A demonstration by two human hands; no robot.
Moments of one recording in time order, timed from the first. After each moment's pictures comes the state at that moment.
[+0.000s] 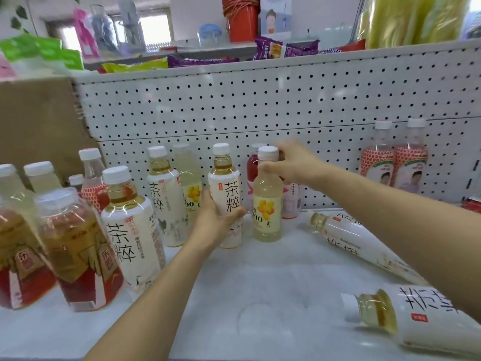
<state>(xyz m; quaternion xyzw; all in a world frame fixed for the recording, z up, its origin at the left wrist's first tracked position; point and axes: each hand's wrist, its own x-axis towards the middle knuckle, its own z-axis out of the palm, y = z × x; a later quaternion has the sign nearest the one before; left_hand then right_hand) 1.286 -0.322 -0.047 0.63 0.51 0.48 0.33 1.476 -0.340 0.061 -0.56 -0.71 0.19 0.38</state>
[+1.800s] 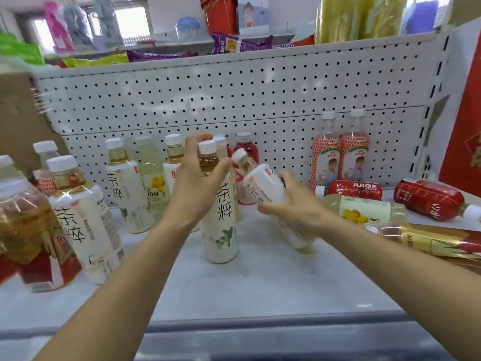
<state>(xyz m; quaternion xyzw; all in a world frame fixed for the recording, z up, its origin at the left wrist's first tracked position) 1.354 -0.410 0.021 0.71 0.40 0.55 0.19 1.553 -0.423 -0.023 -0.63 -0.67 0.16 0.37</state>
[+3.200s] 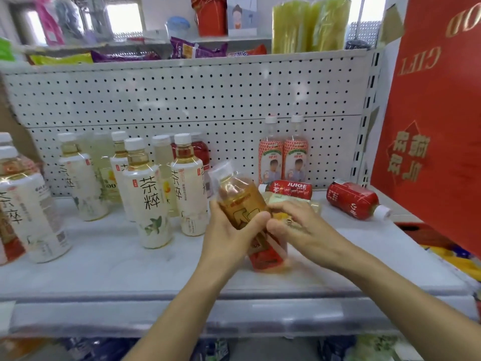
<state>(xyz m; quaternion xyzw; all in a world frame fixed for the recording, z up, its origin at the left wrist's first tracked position) 1.514 -0.519 -0.047 0.60 0.46 0.51 0.40 1.691 -0.532 -0.044 -0.54 -0.74 0.20 0.35</state>
